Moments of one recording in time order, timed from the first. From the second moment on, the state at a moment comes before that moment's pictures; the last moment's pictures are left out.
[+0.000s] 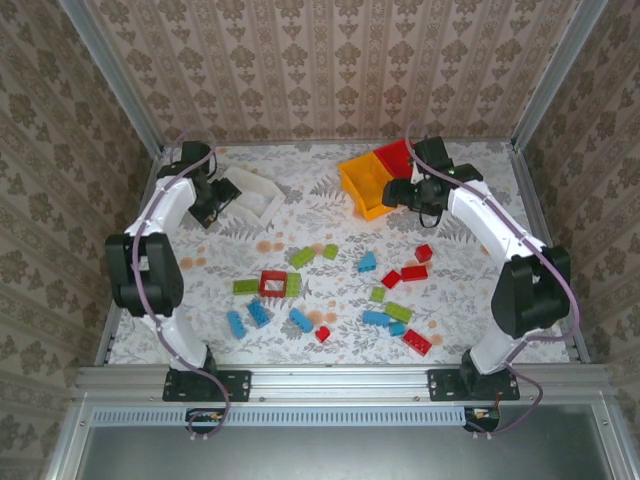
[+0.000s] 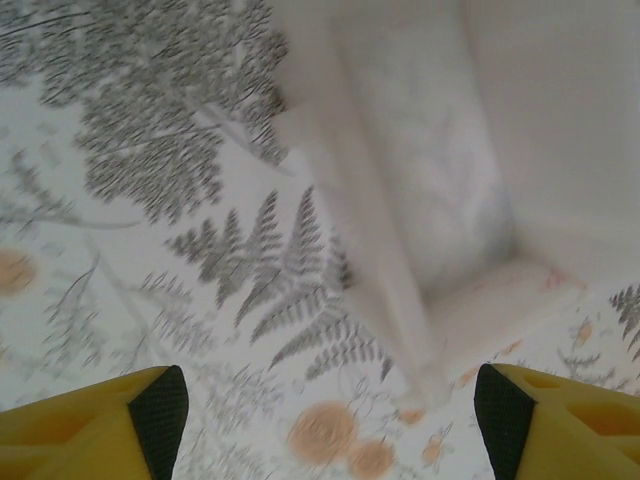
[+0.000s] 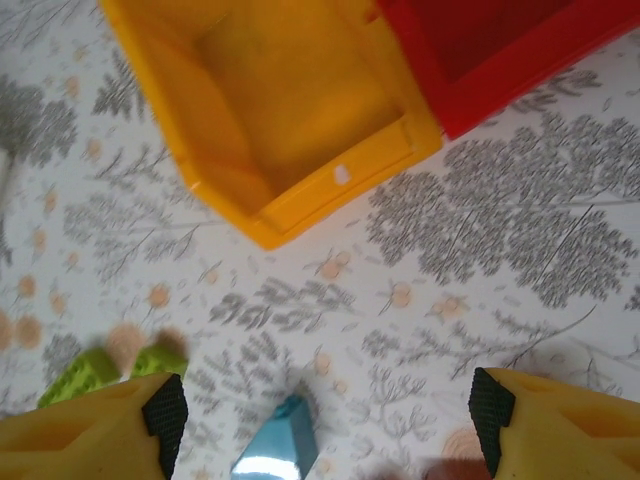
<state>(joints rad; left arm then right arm) -0.06 1.83 1.50 -0.83 0.10 -0.78 0.22 1.69 1.46 -0.79 -0.09 0.41</state>
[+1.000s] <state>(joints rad) -0.12 2.08 1.69 -0.93 0.11 -0.53 0.13 2.33 2.17 -0.96 -0.10 0.26</state>
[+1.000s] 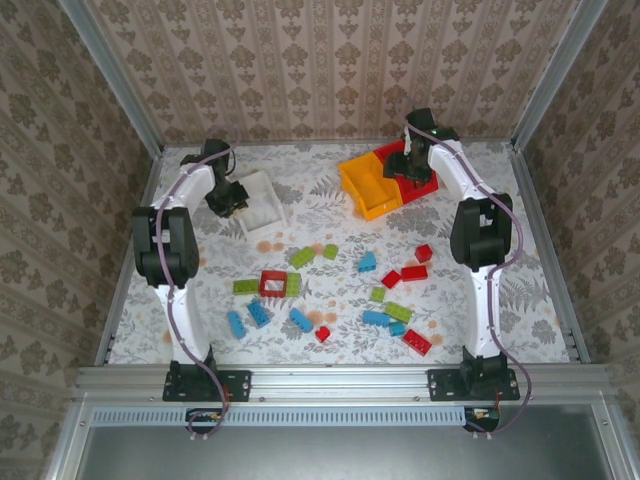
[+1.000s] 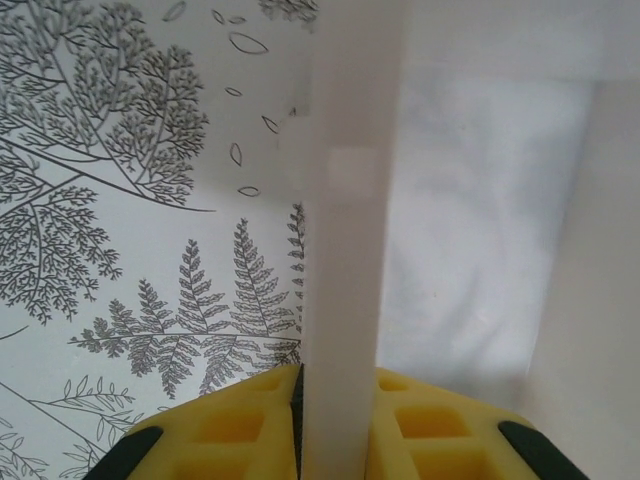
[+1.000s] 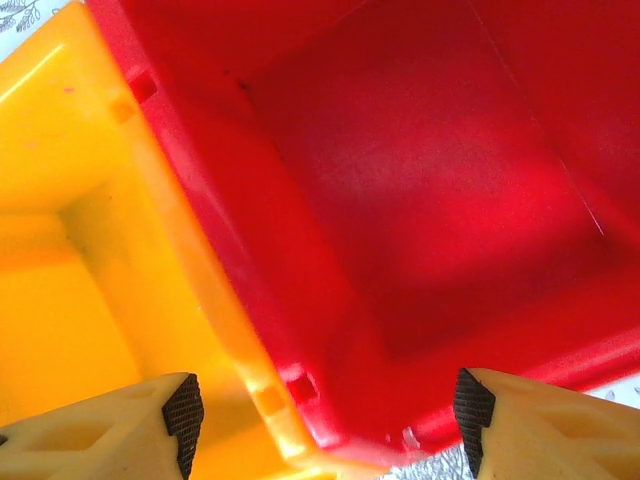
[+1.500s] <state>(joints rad) -0.21 2.09 1.77 -0.97 0.10 -0.40 0.16 2.45 2.32 -1.01 -0.13 0.25</state>
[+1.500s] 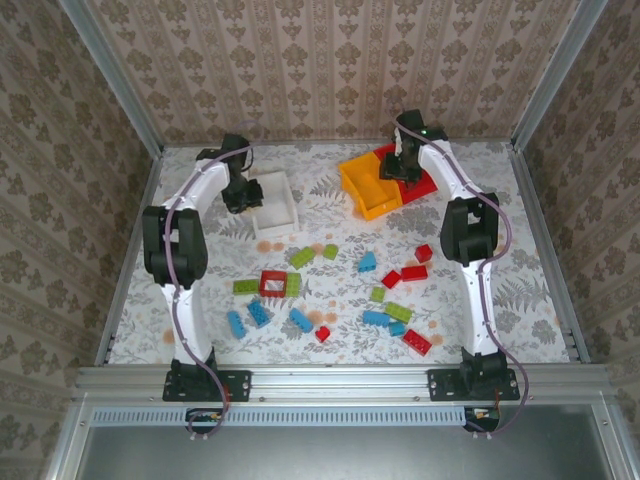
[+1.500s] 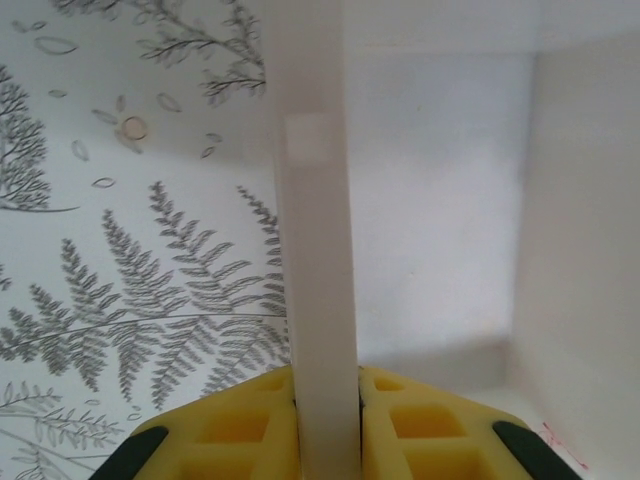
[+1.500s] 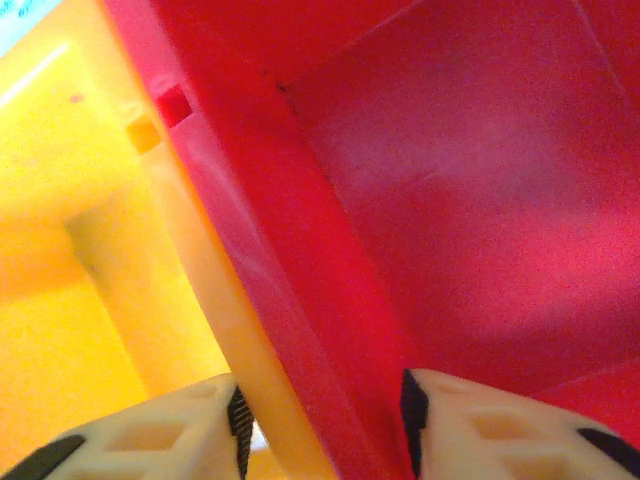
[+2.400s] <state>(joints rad) -0.32 2.22 1.93 -0.97 0.18 -0.28 0.33 2.10 1.75 -0.83 -0.01 0.45</state>
